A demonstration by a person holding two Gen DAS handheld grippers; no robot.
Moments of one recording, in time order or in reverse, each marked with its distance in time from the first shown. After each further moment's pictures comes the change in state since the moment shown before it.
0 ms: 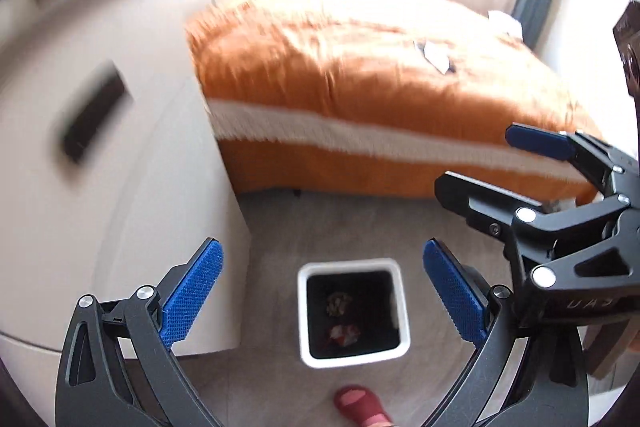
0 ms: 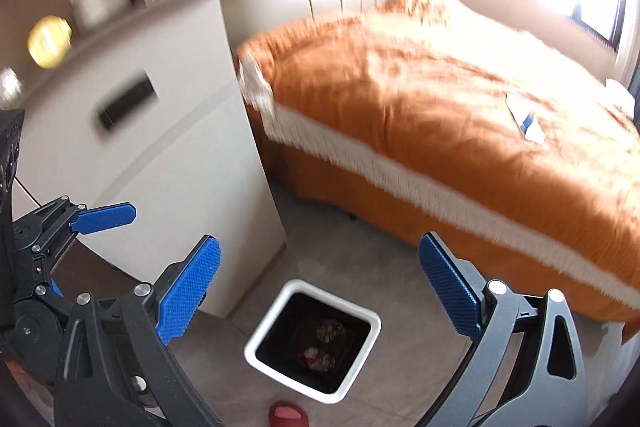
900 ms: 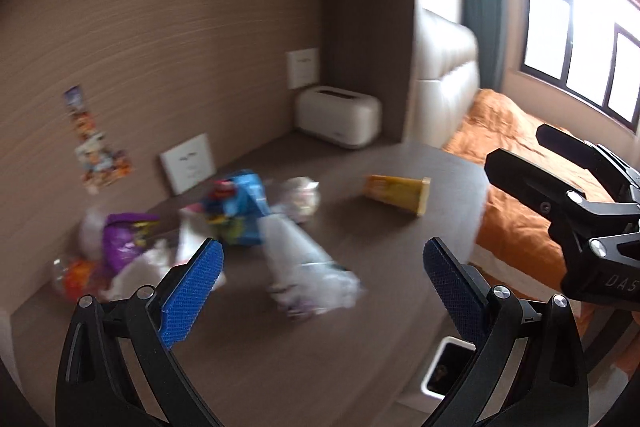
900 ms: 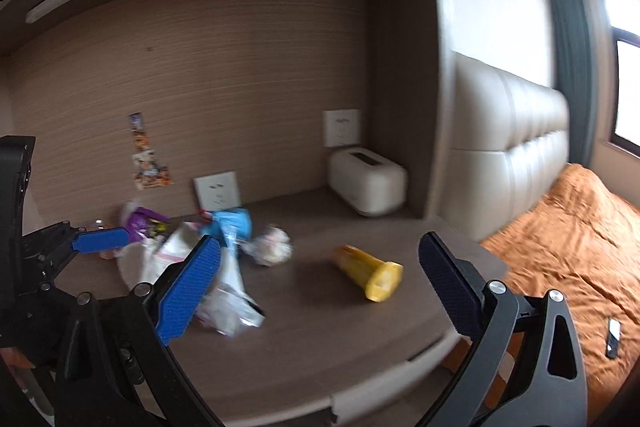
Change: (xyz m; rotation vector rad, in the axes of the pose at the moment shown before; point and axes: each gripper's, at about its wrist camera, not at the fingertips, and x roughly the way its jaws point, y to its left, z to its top) left arm -0.368 0.176 -0.020 -0.407 -0.293 0.561; right arm -0.197 0.281 0.153 -0.362 -0.395 0.509
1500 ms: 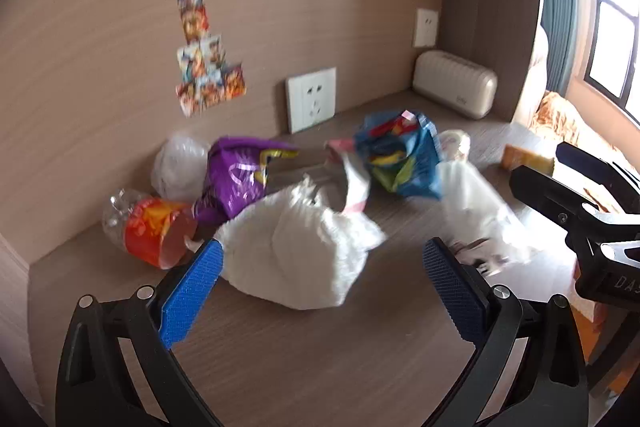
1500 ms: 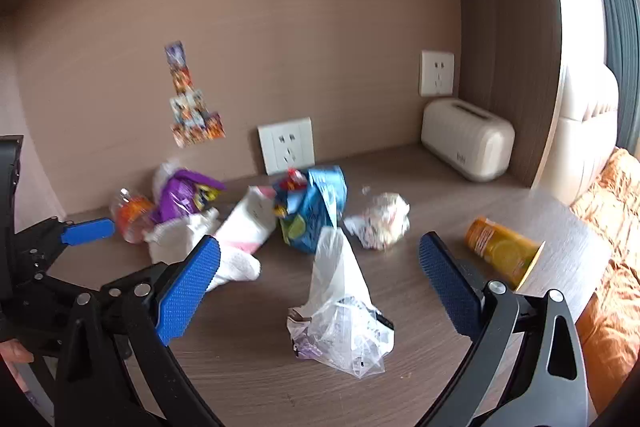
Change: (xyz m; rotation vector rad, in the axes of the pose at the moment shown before) left arm 0.040 0.133 -0.048 -0.125 0.121 0.154; right arm 0.106 0.098 -0.032 -0.010 0.173 0.113
